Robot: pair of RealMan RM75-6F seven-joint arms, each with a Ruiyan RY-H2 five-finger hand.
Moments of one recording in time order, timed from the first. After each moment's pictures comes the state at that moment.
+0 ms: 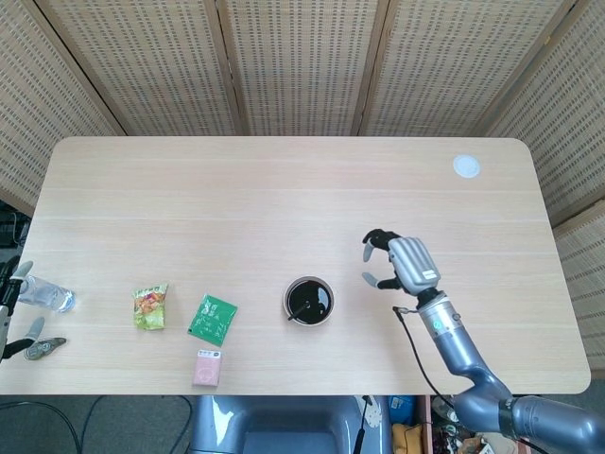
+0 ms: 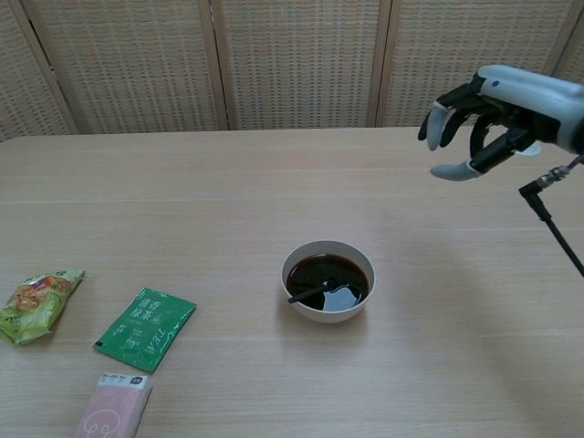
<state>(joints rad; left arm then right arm) -0.07 -1.13 -0.04 -1.49 1.50 1.51 -0.01 0.60 -1.45 0.21 -1.56 -1.25 1.14 0.03</state>
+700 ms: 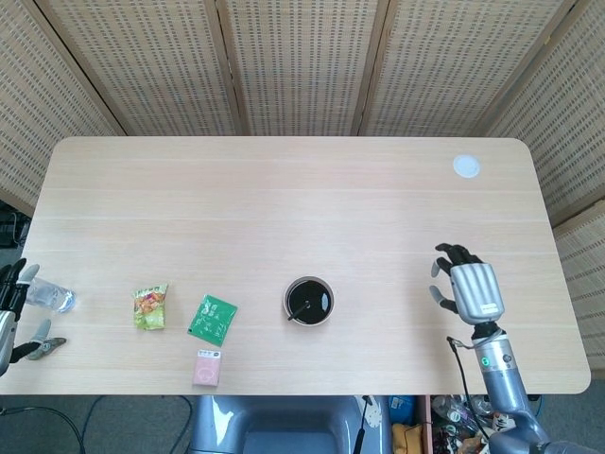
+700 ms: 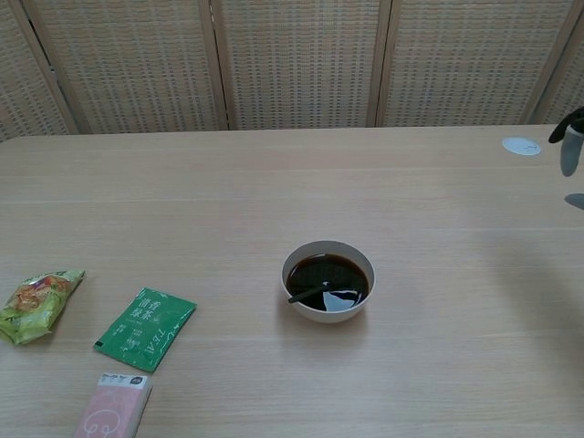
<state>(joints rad) -0.05 -1.17 -0.02 -1.47 1.55 1.56 0.02 0.38 -1.43 0.09 -1.46 -1.35 1.41 -0.19</state>
